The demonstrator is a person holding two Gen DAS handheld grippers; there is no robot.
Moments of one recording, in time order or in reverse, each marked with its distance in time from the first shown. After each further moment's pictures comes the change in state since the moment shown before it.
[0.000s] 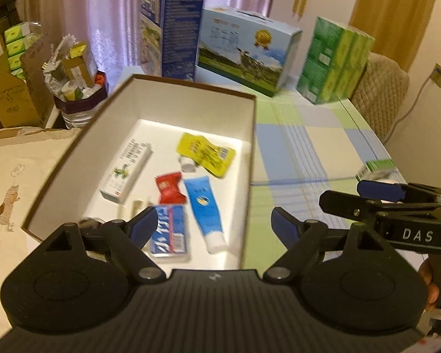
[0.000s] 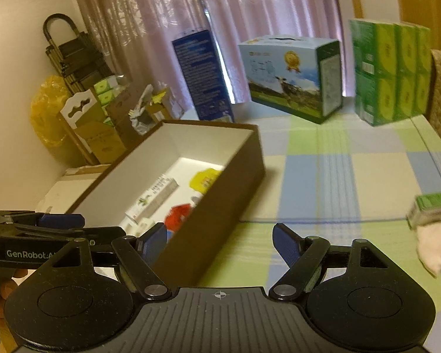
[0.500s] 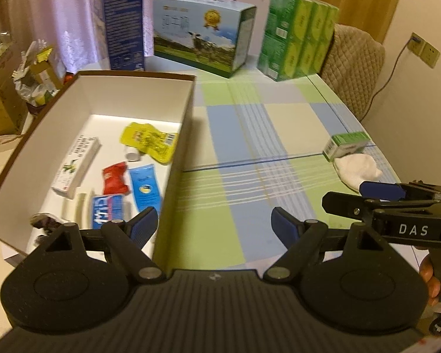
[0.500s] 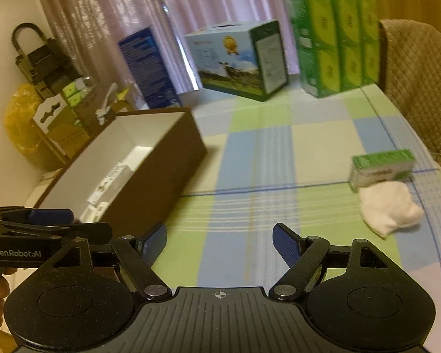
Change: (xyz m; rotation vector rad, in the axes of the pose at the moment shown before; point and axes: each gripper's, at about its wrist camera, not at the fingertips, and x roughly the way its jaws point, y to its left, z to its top) left arm 0.018 -0.078 -0.011 0.090 0.046 -0.052; right arm -0.040 -0.077 -0.025 0.095 0.036 -0.089
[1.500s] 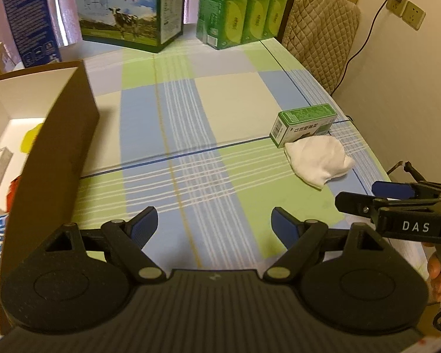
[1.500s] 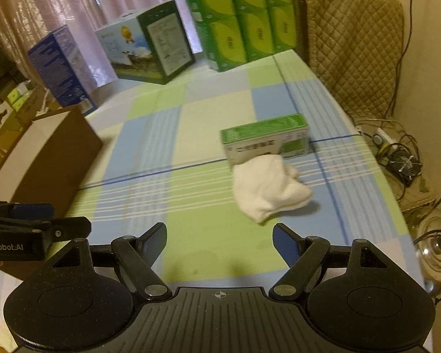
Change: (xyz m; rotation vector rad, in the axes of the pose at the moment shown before) left arm 0.099 -0.120 0.023 0.077 0.109 -0.066; right arm -0.001 -0.148 0.000 0.088 0.073 -0.169
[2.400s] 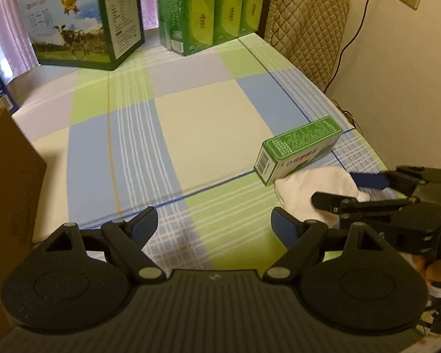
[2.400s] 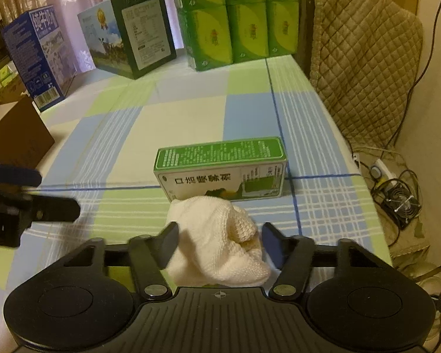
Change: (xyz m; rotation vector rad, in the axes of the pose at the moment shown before) left arm 0.085 -0.042 0.057 0.108 -0.006 -0.011; right arm 0.086 -0.051 0.032 -0.136 -0.023 -0.037
